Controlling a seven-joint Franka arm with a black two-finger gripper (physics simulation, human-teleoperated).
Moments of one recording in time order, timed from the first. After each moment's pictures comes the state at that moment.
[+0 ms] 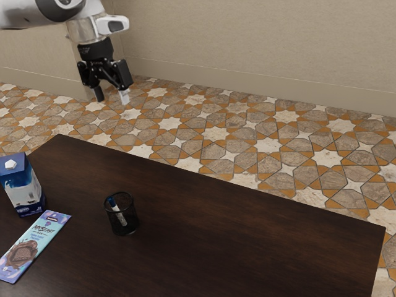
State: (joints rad) arm -0.05 0.07 0.12 -1.47 -0.14 1.48 0.13
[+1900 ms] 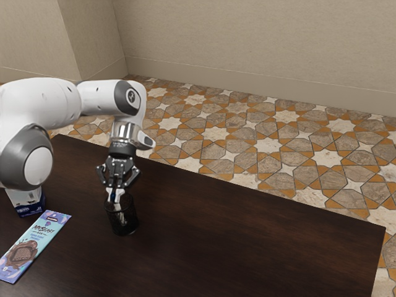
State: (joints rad) arm 0.03 0.68 0.14 -1.34 -0.20 1.07 -0.20
